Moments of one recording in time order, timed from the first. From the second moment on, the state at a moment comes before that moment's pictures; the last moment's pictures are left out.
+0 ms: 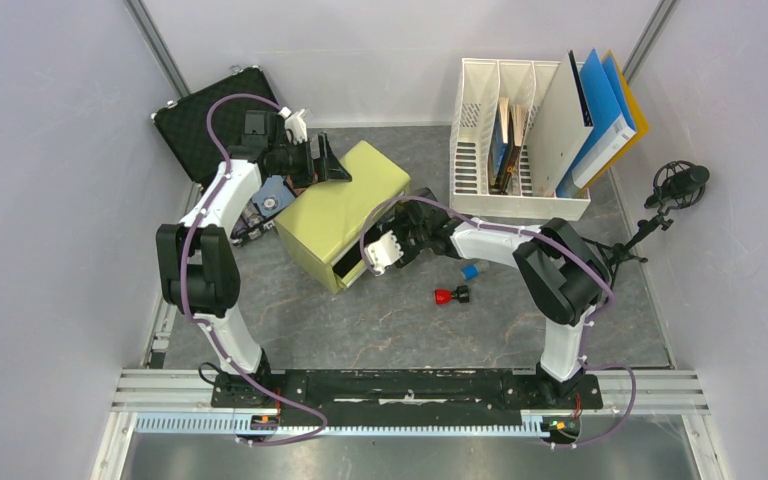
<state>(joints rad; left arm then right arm) -0.09 1.81 1.50 -0.53 0.70 -0.20 0.70 1.89 1.13 -0.06 -0.20 -1.47</state>
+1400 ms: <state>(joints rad) -0.09 1.82 1.54 -0.57 0.69 -0.20 0.69 1.60 1.23 -0.50 -0.30 -1.27</state>
